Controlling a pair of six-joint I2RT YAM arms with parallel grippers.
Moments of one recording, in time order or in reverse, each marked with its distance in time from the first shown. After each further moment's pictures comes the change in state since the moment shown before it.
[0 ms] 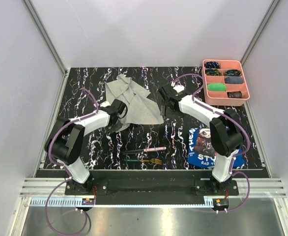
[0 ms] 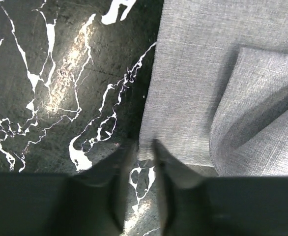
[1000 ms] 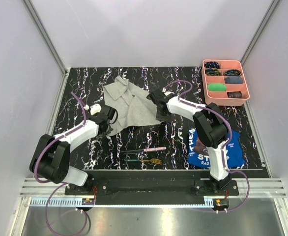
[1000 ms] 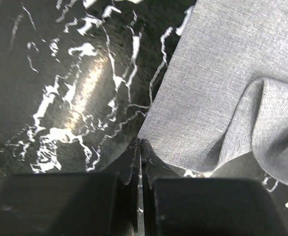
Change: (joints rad) left arm 0.048 -0.253 -0.192 0.035 -0.095 0.132; right arm 0.053 0.226 0.101 0.041 -0.101 0.119
